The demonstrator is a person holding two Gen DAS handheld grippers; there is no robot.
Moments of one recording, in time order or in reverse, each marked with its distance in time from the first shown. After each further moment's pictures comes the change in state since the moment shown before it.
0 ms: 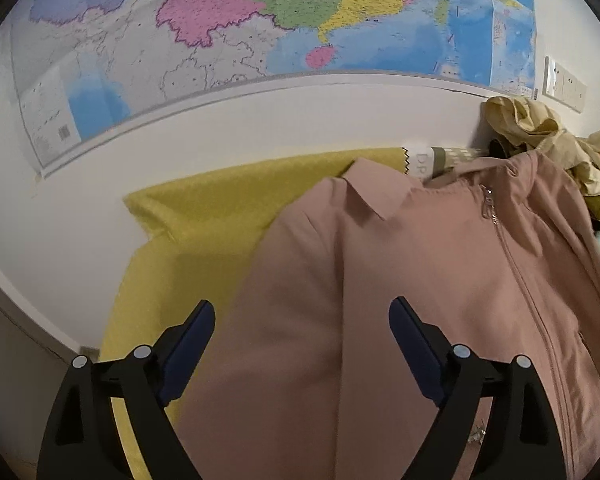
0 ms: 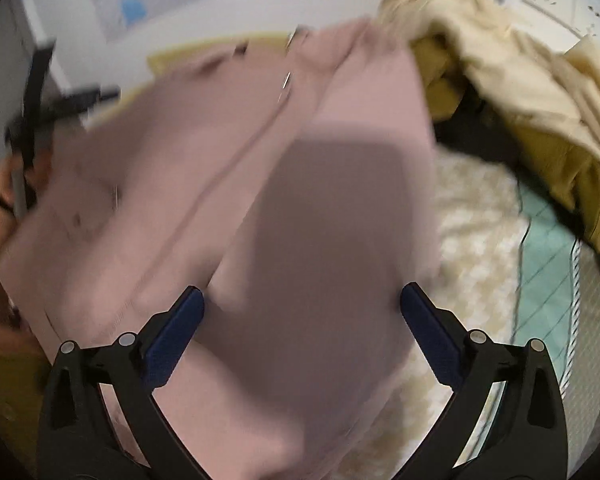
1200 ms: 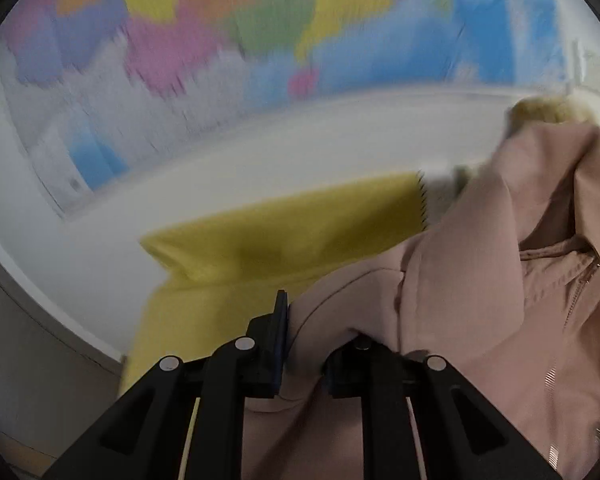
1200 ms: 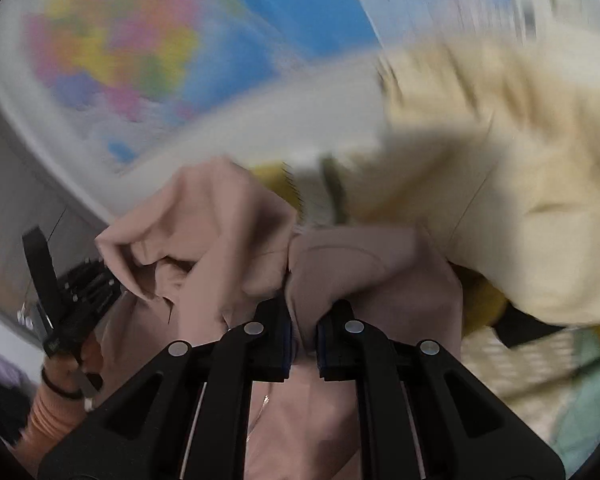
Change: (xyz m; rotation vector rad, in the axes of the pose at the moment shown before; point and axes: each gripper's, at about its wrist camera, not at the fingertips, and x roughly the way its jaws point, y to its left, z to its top) left arm 0.027 -0.061 0.075 0.032 0.027 0.198; right arm 0.029 -0.089 0.157 0.329 -0.136 0.309
